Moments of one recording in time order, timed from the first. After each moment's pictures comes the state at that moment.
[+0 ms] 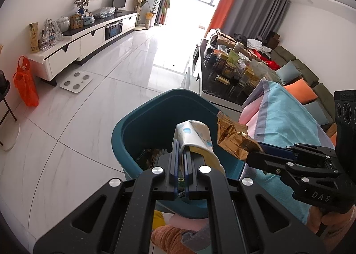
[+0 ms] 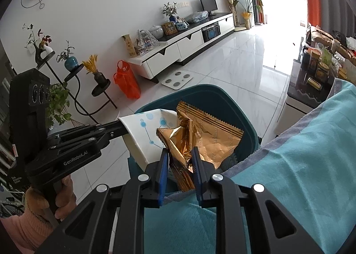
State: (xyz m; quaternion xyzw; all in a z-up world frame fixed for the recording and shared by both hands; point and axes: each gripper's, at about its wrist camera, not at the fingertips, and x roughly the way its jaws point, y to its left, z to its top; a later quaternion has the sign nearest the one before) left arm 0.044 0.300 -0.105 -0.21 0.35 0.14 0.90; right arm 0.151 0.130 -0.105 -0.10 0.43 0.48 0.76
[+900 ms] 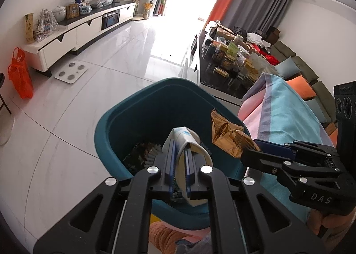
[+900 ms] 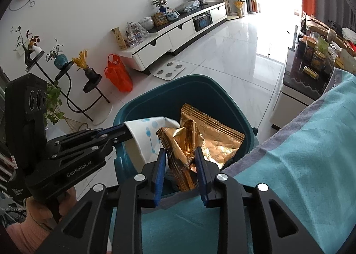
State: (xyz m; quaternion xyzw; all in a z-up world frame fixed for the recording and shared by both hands) left arm 0.076 0.305 -0.132 -0.23 0.37 0.12 0.89; right arm 0.166 0.146 -0.115 -0.11 0.46 0.45 0.76
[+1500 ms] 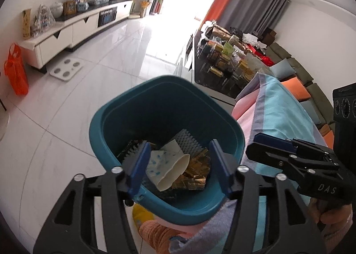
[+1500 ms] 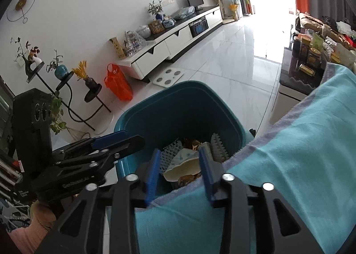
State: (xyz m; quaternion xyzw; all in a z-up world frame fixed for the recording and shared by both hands) left arm 0.073 0.293 -0.129 -0.24 0.36 0.11 0.90; right arm 0.166 0.121 -0.109 -0.07 0.45 0.45 0.77
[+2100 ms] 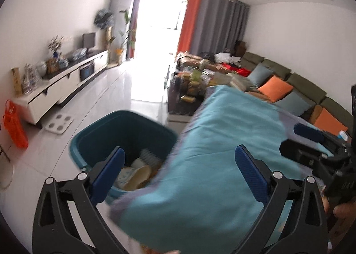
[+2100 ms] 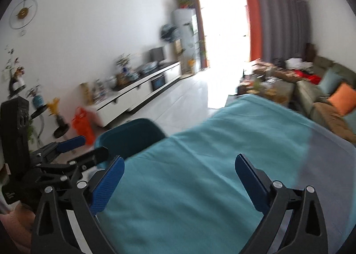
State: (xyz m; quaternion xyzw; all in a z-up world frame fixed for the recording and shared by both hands) left arm 0.018 0.160 -0.067 -0.11 0.25 0.07 0.96; right arm 0.080 -0.042 -0.058 -0.04 0.27 0.32 0.91
